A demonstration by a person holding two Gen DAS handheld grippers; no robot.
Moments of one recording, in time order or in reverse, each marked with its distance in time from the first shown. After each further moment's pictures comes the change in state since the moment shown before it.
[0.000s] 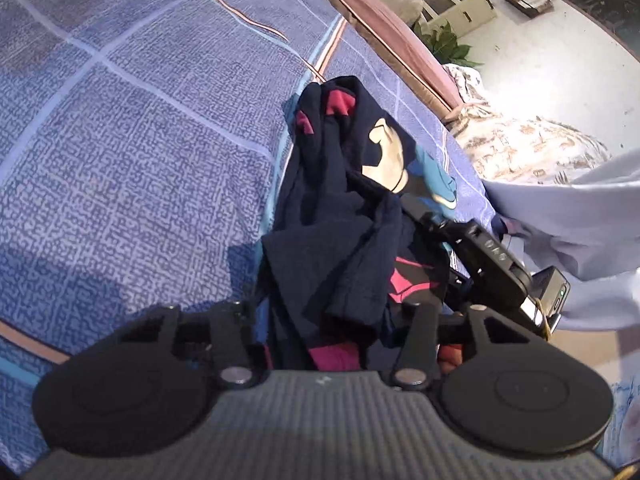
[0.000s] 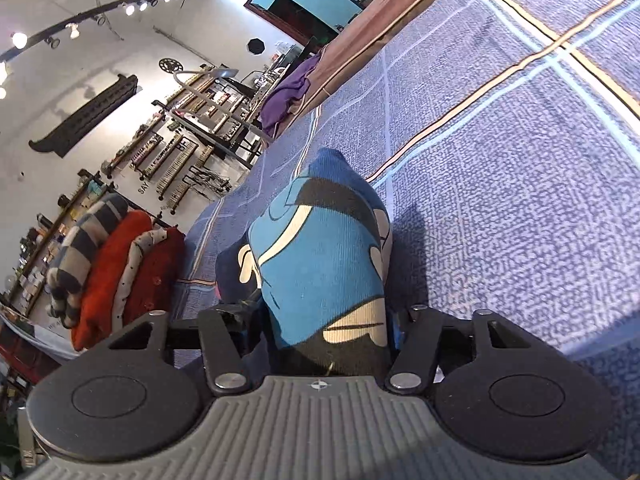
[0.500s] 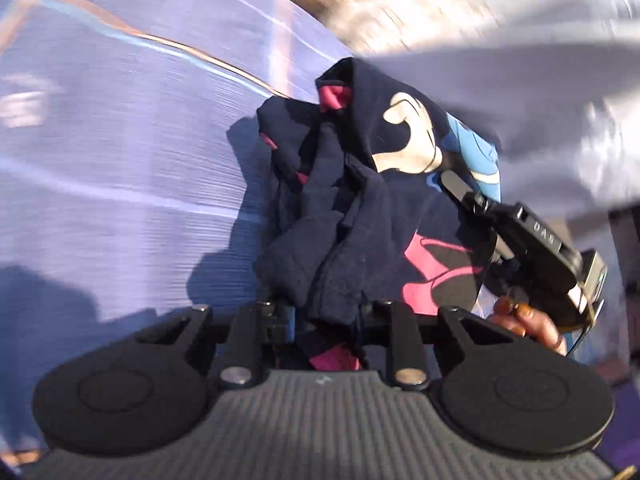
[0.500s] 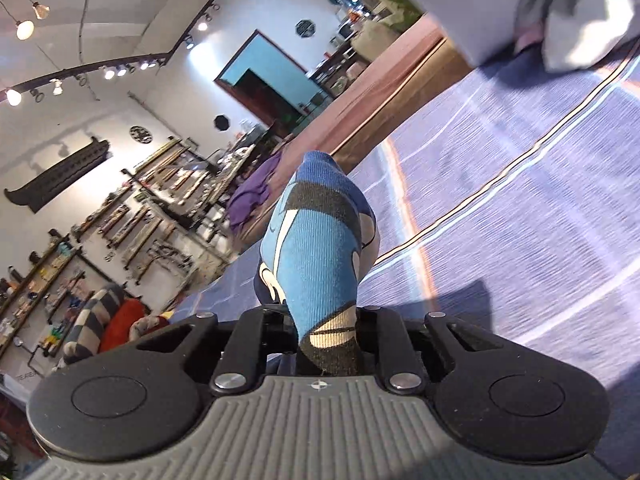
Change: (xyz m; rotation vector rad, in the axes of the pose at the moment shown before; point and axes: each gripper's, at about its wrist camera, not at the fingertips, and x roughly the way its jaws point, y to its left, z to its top) left arm 0.124 -0.187 -0.047 0.304 0.333 -0.242; right arm -0.218 -0.033 0.055 0.039 -0.297 -0.206
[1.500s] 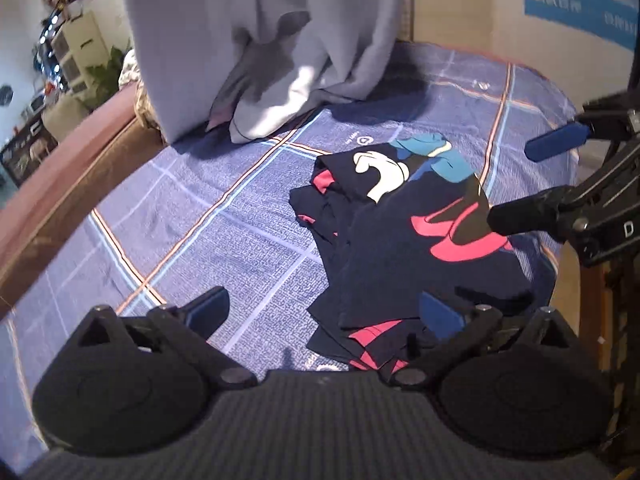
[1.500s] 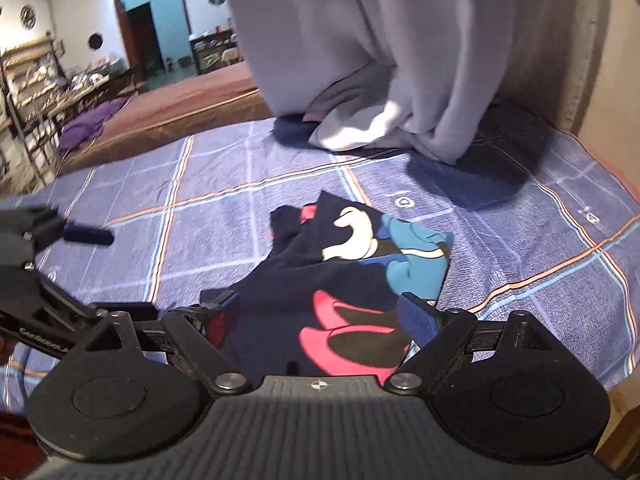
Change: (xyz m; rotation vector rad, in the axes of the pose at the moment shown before) left arm 0.107 -0.225 -0.055 1.095 0.064 0.454; right arm -0.133 -0.001 -0.030 -0.444 0.111 -0.572
